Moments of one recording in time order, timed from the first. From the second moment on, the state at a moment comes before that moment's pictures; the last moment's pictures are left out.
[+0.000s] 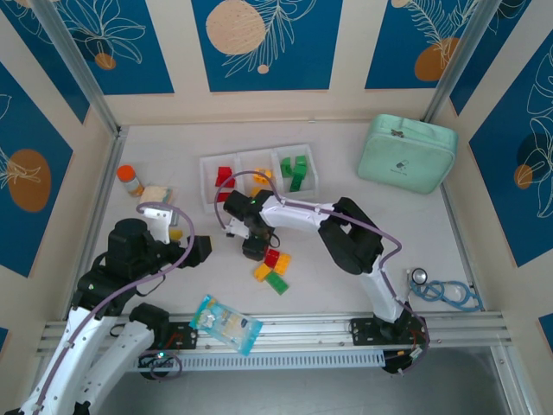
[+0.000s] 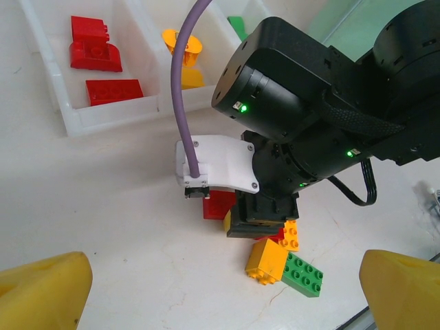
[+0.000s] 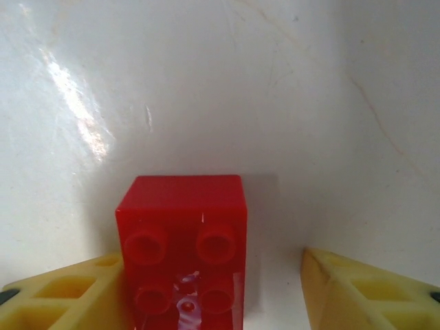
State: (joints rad) left arm -0.36 0.51 0.75 -0.80 0.27 -0.33; right arm 0.95 2.16 1.63 -0.95 0.02 -0.30
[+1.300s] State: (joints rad) left arm -0.35 0.47 0.75 -0.80 0.27 -0.33; right arm 0.73 2.36 2.30 -0.76 -0.36 0.32
